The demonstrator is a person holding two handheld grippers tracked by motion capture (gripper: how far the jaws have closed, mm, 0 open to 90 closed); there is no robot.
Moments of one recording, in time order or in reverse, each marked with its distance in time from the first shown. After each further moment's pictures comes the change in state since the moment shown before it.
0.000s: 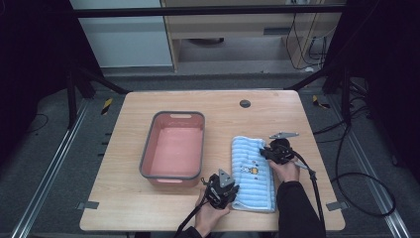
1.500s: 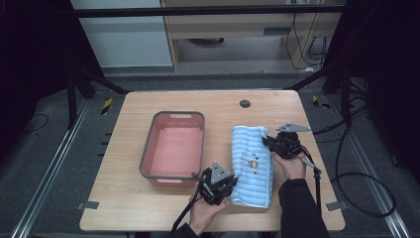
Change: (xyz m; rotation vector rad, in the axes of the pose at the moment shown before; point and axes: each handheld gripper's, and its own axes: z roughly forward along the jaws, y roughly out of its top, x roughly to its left) left arm 0.003 0.028 -0.045 -0.128 -0.040 0.015; right arm 0.016 0.033 -0.058 -0.174 0.003 -0.032
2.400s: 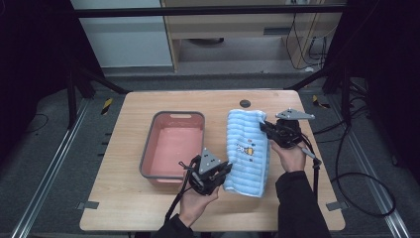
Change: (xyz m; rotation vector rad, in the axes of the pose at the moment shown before) left arm 0.011 0.040 -0.042 -0.081 0.022 0.033; right arm 0.023 0.052 -0.029 -0.107 -0.013 -0.044
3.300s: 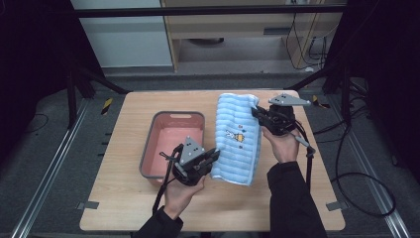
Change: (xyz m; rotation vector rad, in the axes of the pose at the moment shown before) left arm 0.024 0.029 -0.041 -0.084 0.046 0.019; right arm 0.026 0.050 -0.006 -0.086 0.010 -0.020
